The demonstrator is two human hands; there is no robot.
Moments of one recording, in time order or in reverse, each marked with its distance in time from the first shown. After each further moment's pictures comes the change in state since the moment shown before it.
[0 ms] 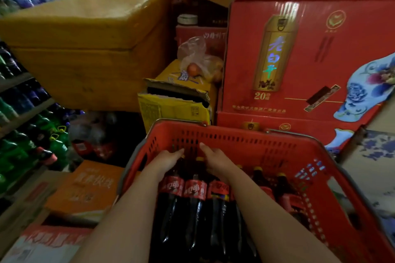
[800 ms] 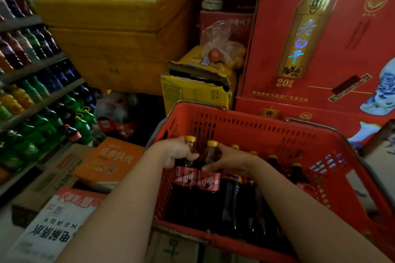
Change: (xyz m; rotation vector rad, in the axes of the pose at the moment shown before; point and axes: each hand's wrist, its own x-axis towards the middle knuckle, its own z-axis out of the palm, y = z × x) left_hand -0.056 -0.001 -0.017 0.053 -0.212 -0.187; right_hand -0.024 0.016 -0.011 -0.314 -0.517 0.048
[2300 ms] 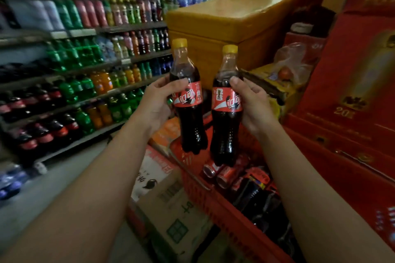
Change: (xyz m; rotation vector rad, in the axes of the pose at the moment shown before) left_hand -0.222 -0.018 -0.017 -0.883 0.629 0.825; right_hand -0.097 -0.142 0.060 0.527 -0.185 -0.811
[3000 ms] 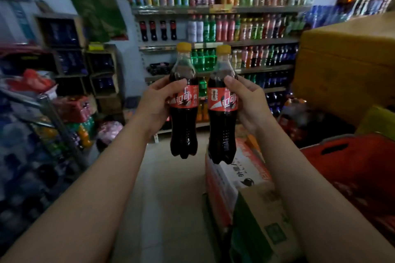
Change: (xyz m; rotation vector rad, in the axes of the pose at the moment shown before) left_hand -0.210 0.135 -0.196 0.114 0.473 0.255; right_hand -0.063 0.058 0.278 0.150 -0.513 0.215
